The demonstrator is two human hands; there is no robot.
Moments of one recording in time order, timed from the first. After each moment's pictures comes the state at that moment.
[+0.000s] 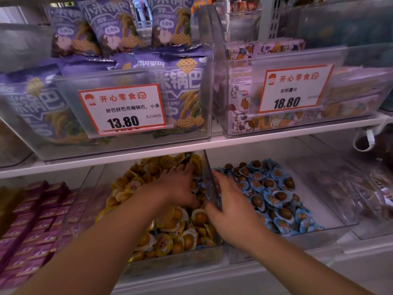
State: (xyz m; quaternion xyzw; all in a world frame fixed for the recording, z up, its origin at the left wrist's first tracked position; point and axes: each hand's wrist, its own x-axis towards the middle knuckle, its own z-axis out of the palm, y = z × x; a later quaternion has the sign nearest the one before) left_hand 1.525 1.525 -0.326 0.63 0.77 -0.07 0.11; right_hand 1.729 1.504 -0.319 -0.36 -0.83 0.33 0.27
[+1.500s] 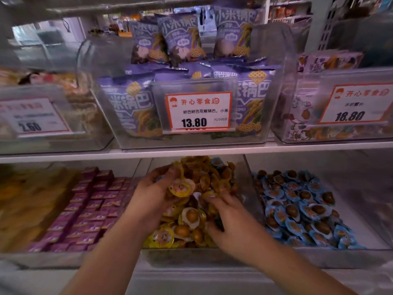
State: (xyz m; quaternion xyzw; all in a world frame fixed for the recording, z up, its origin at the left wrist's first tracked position) left_hand 1.499 1.387 -0.289 0.20 0.59 0.69 0.37; right_hand 1.684 1.467 -0.319 -0.26 -0.93 0.23 0.15
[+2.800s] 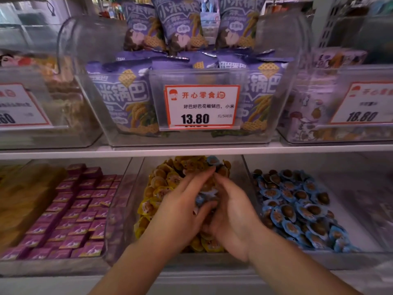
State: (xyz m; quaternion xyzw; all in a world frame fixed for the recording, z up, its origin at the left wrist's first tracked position) left_hand 1.539 1.390 -0.305 0.63 0.66 0.40 -0.01; right_hand 1.659 1.457 -0.281 -0.25 -0.32 0.89 0.20
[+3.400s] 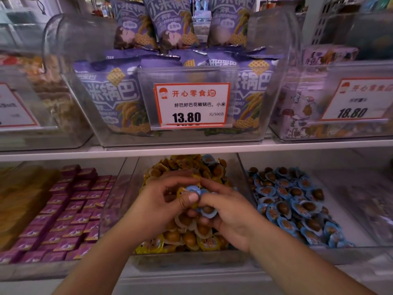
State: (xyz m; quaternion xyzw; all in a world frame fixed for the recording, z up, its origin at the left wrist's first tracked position) left_hand 1.506 1.382 -0.294 0.56 0.62 0.50 0.22; right_hand 1.659 1.468 -0.286 -0.29 -0.49 0.79 0.21
